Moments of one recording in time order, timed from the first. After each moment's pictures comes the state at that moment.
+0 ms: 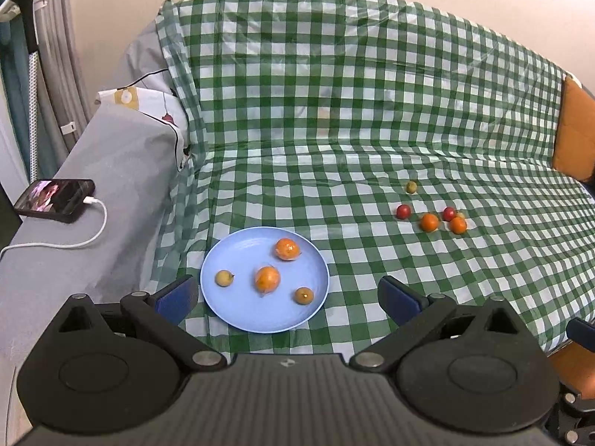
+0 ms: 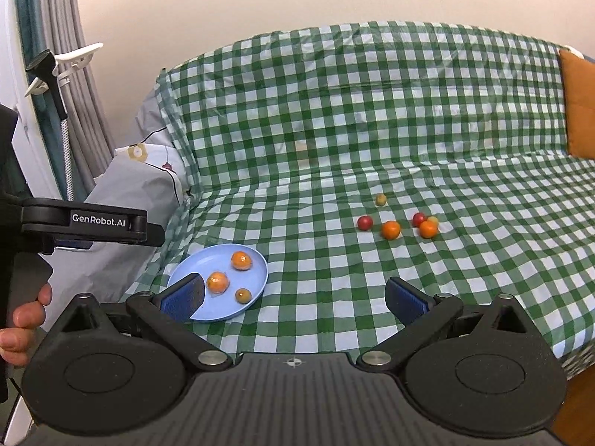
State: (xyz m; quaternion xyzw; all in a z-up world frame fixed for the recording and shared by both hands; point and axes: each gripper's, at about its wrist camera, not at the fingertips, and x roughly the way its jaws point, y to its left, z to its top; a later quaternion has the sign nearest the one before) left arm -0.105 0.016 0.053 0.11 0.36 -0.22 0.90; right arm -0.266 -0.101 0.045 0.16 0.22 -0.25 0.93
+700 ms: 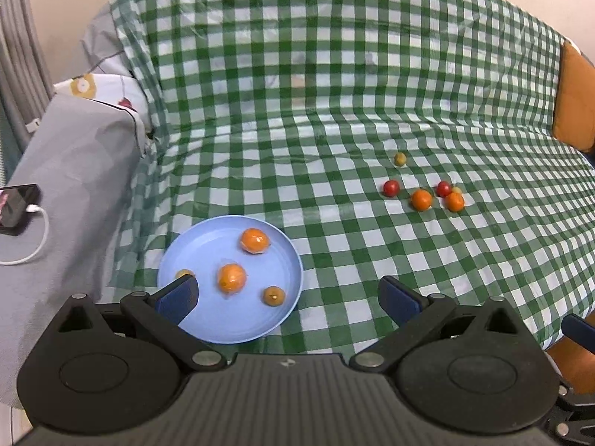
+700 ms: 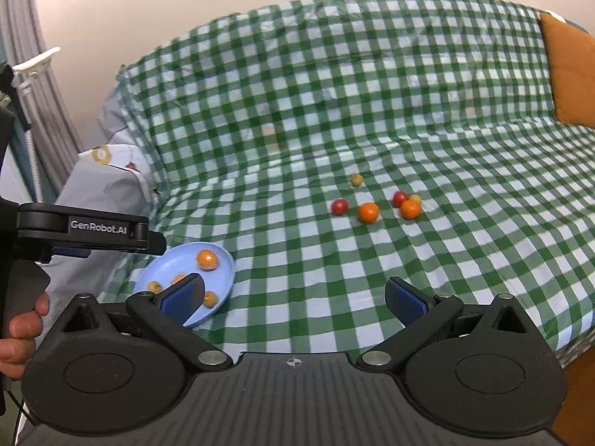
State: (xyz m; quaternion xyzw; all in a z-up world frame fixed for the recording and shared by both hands) left arm -0.071 -0.053 0.016 0.14 0.40 -0.24 0.87; right arm -0.245 -0.150 0.015 0.20 0.23 -0.28 0.91
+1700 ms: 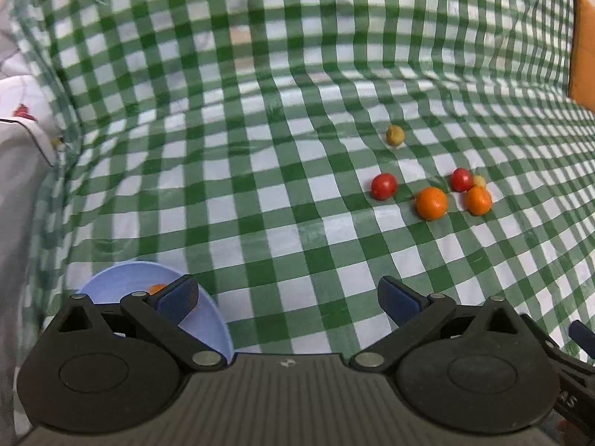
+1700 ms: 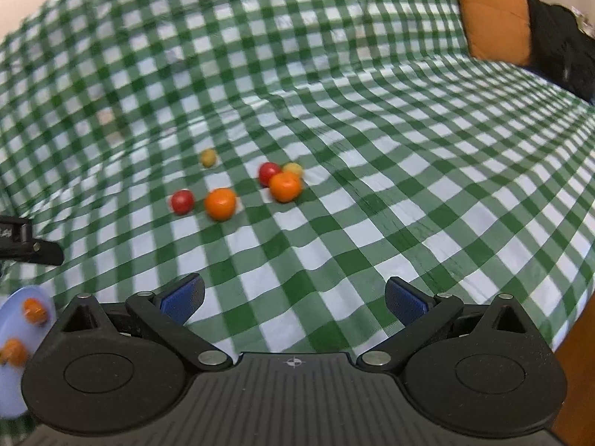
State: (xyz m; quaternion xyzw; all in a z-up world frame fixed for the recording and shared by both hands) left arm 0.035 -0.199 -0.084 0.19 0.45 -0.26 0.84; right arm -0.180 -0.306 -0.102 0.26 0.26 -0.44 0.82
